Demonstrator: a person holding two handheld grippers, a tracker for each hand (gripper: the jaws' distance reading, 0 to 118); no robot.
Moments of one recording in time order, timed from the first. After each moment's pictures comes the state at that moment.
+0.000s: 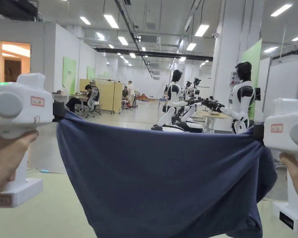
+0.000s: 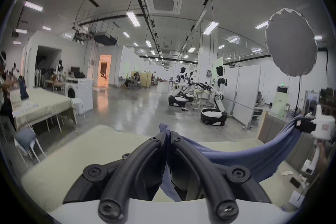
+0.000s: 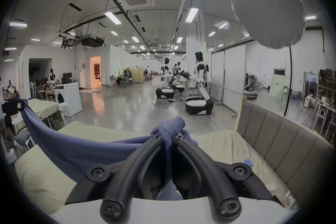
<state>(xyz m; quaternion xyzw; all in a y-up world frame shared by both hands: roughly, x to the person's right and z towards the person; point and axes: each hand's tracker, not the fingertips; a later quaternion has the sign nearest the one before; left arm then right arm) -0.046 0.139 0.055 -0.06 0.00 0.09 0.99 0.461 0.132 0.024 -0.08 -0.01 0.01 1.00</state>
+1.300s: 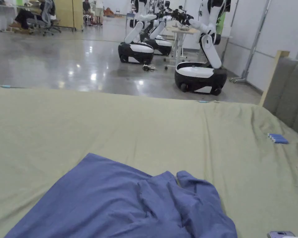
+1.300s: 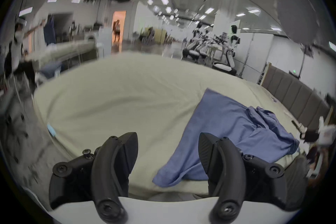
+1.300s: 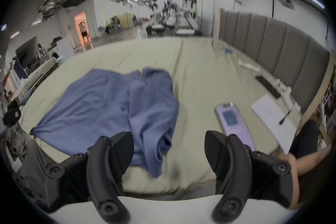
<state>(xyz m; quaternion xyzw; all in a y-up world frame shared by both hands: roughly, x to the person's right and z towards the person) -0.047 -0.143 0.401 -0.22 0.05 0.08 0.97 0.494 -0.156 0.382 -0.29 -0.04 -0.01 0.96</state>
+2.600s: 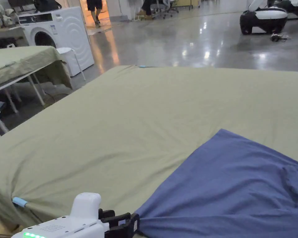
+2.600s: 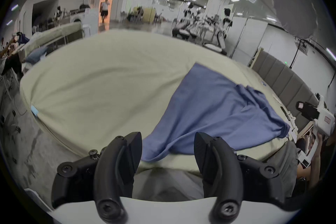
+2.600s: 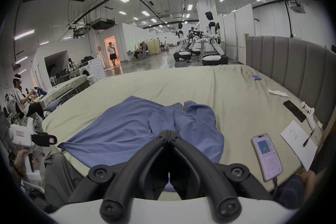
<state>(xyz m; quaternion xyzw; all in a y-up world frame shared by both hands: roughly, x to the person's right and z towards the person) -0.085 -0.207 0.383 -0.36 -0.01 0.13 0.92 0.437 -0.130 0.377 -0.21 0.08 -0.04 0.97</state>
